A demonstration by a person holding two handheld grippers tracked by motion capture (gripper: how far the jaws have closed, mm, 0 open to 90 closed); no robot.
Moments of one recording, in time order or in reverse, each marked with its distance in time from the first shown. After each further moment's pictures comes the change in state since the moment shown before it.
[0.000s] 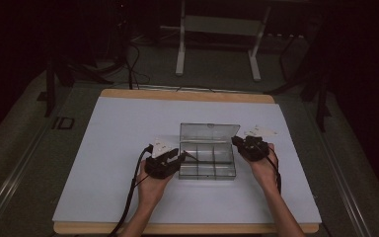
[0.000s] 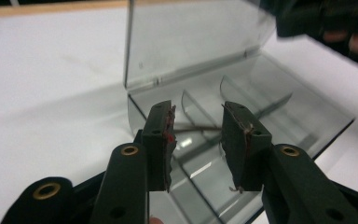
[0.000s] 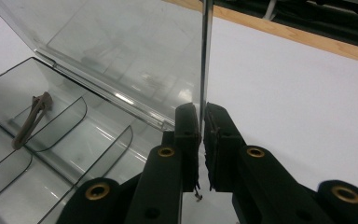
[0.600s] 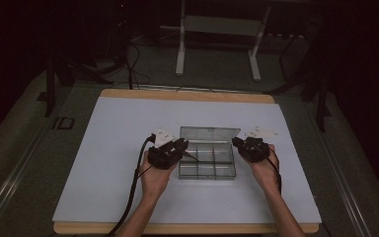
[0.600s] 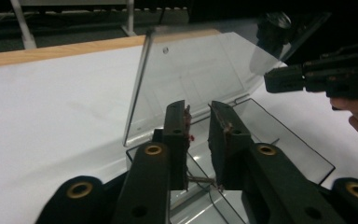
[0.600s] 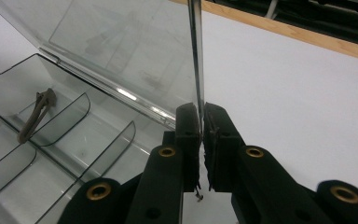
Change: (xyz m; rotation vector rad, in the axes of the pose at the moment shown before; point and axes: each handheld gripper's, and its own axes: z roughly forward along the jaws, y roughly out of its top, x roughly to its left) left arm -0.009 0.036 -0.001 -0.051 0.019 0.015; right arm 0.001 -0.002 -0.003 0.001 0.004 -0.003
